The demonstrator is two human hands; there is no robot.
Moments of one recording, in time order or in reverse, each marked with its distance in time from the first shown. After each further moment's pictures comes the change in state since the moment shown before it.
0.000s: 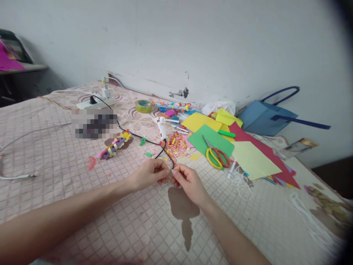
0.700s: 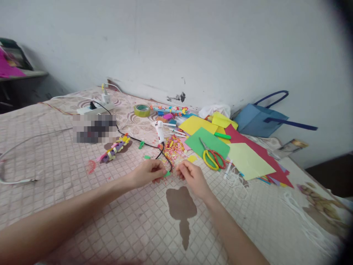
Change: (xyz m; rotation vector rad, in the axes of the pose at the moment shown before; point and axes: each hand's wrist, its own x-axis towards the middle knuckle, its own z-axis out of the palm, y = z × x) left_hand 0.004 0.005 -0.010 0.090 -0.044 -0.022; right_hand 0.008 0.002 -0.027 -0.548 0.170 -0.136
